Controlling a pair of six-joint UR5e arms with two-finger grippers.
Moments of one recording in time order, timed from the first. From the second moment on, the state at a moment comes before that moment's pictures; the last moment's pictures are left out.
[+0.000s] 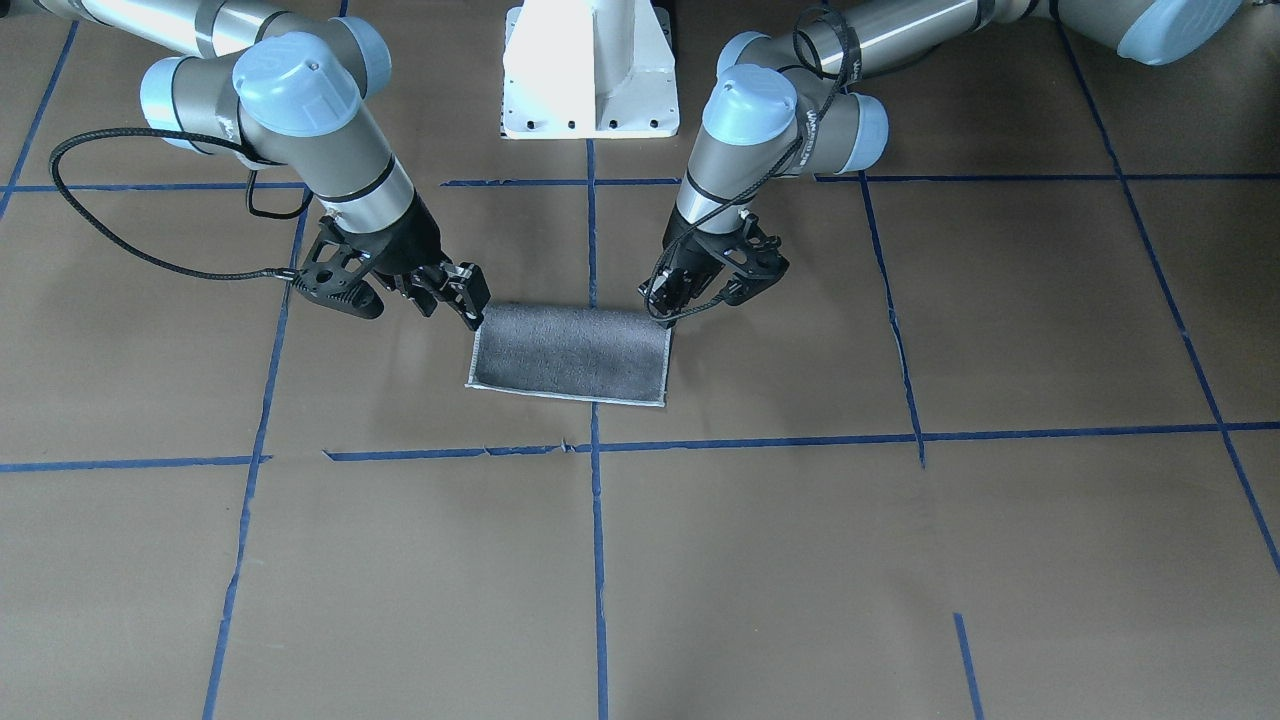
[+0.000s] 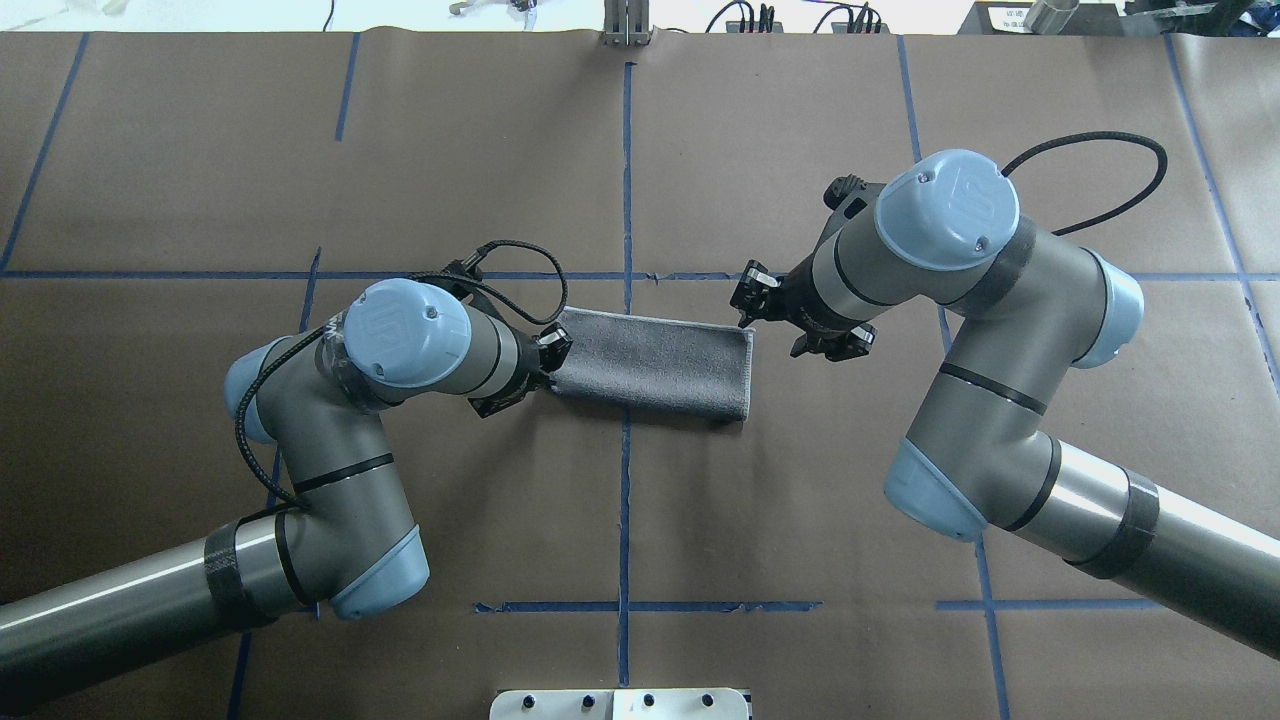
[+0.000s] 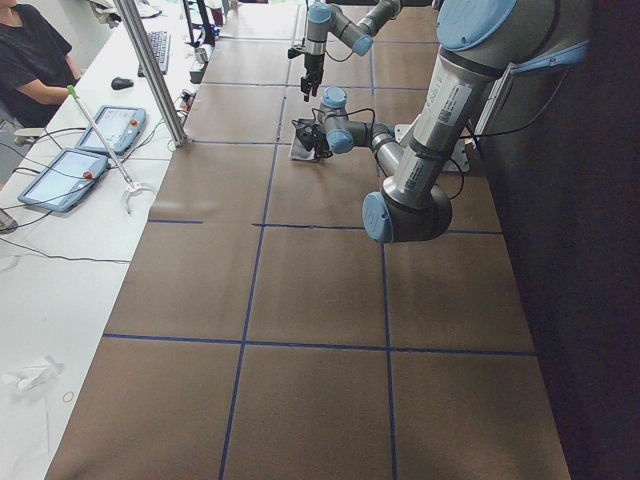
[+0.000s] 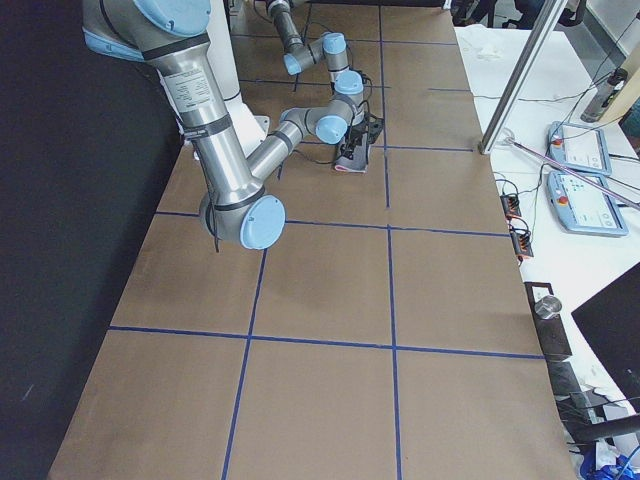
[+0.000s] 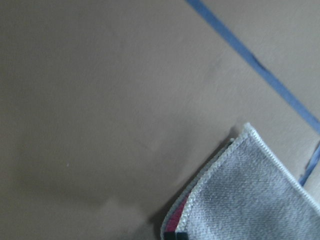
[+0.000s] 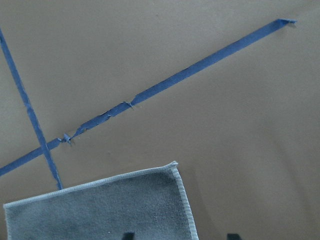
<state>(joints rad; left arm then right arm) -0.50 -2.15 -1.60 -1.97 -1.75 -1.93 0.65 -1.10 1.78 -1.33 1.96 1.64</state>
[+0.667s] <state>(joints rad) -0.58 -2.16 -1.60 -1.98 -1.75 -1.64 0.73 -1.15 1.83 -1.33 2.05 1.64</state>
